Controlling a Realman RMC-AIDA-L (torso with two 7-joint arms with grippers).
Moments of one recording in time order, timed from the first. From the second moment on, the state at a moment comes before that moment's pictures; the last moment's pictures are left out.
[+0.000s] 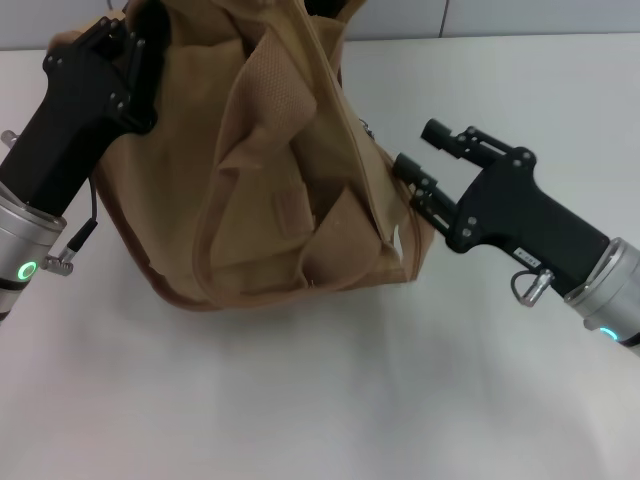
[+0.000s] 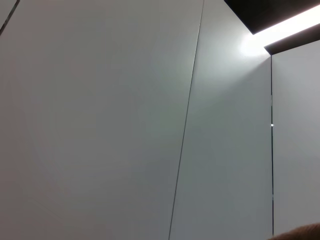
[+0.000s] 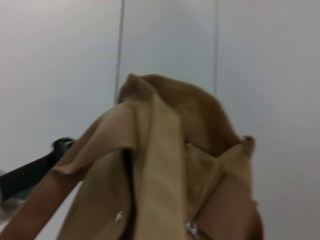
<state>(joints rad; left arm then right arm) -0.54 -2.08 0.72 -0.02 1.09 1.78 -0.62 0.53 2.09 -0.61 0.08 -1.47 -1.60 0.32</state>
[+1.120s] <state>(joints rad) -0.58 -2.08 0.71 -0.02 1.09 1.76 -0.62 0.59 2.09 -0.59 0.12 -1.60 -1.52 0.25</state>
